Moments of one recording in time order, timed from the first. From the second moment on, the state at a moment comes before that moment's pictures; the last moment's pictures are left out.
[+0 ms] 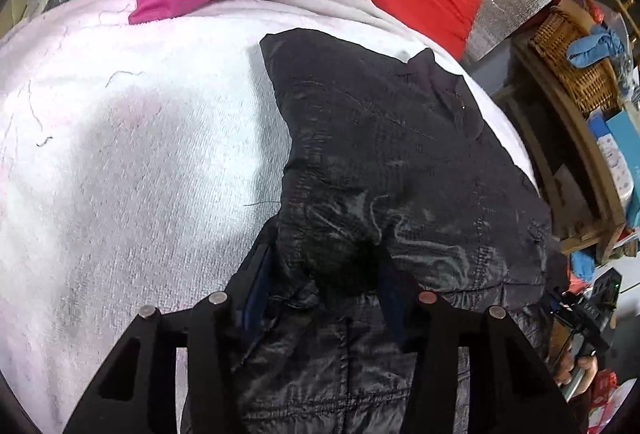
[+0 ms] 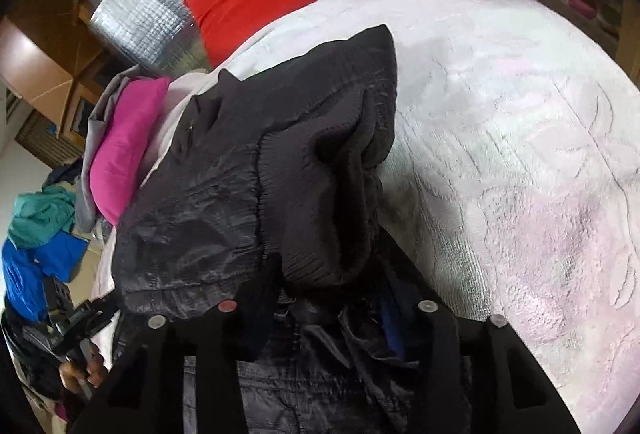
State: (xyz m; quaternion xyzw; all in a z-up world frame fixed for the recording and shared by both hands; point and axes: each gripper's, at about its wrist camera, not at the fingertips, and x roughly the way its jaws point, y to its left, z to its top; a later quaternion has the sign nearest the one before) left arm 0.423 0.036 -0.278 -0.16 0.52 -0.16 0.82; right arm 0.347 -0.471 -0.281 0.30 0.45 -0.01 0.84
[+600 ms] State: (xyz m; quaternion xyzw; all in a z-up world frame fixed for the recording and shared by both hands) left arm 0.367 0.013 -0.236 -0.23 0.49 -0.26 0.80; right arm 0.319 -0.423 -0.247 0.40 0.39 0.08 0.83
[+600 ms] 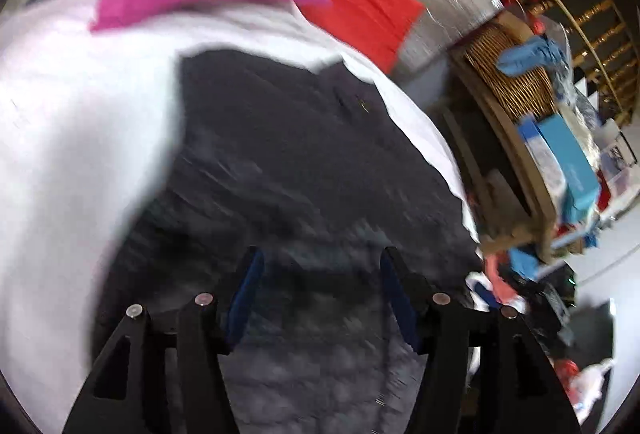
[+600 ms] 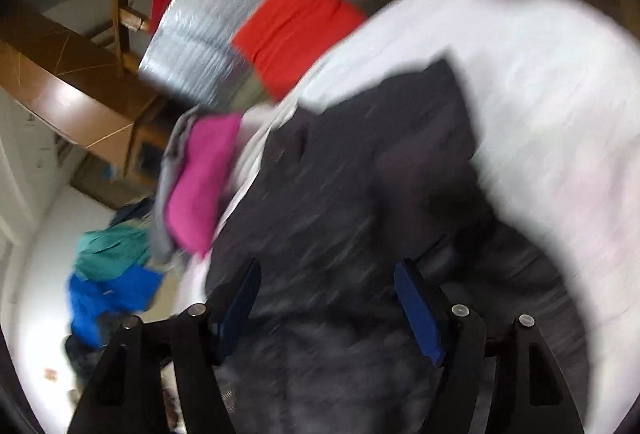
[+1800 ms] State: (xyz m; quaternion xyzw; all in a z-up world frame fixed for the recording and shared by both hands) left arm 0.395 -0.042 -0.273 -0.13 0.52 -0.13 0.84; right arm 0.354 -0.398 -0.277 0.36 0.42 0.00 0.83
